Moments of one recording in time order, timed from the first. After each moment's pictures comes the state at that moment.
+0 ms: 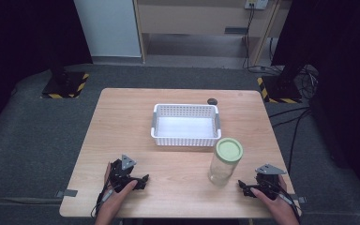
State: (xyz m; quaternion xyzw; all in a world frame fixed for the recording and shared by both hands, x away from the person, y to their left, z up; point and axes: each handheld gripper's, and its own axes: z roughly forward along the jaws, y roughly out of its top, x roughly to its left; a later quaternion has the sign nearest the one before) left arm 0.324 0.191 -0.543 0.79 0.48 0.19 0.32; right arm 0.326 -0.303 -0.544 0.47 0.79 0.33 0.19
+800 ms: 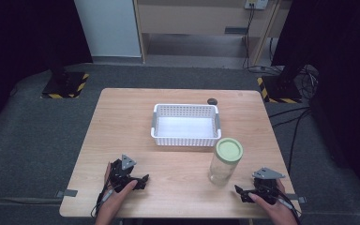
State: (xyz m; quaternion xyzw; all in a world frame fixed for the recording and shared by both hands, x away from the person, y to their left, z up) left arm 0.324 0.191 -0.543 0.79 0.48 0.19 0.32; right arm 0.306 -0.287 -0.527 0.43 0.81 0.35 0.18
